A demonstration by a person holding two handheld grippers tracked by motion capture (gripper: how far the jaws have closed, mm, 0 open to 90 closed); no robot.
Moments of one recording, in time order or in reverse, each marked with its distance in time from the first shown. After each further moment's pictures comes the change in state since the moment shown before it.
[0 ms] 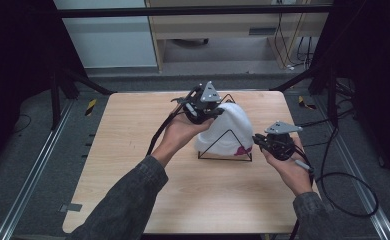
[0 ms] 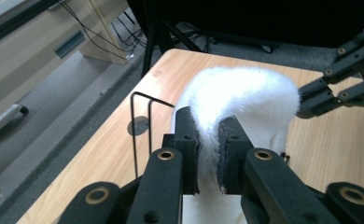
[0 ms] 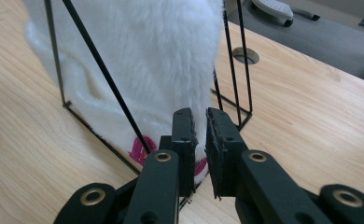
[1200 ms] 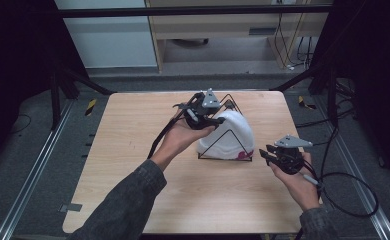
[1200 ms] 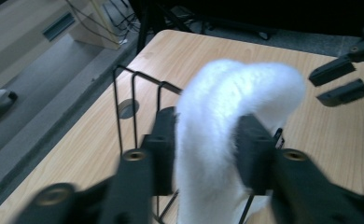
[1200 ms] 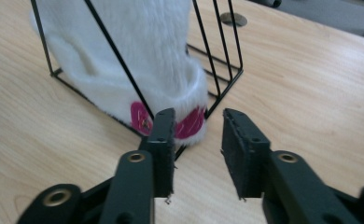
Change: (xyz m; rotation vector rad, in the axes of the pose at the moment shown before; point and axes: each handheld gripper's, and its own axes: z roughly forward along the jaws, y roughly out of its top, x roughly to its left) left arm -0.004 -0.014 0.006 0.053 0.002 -0.031; right arm -0.001 -0.043 -0.015 0.026 -0.040 0.073
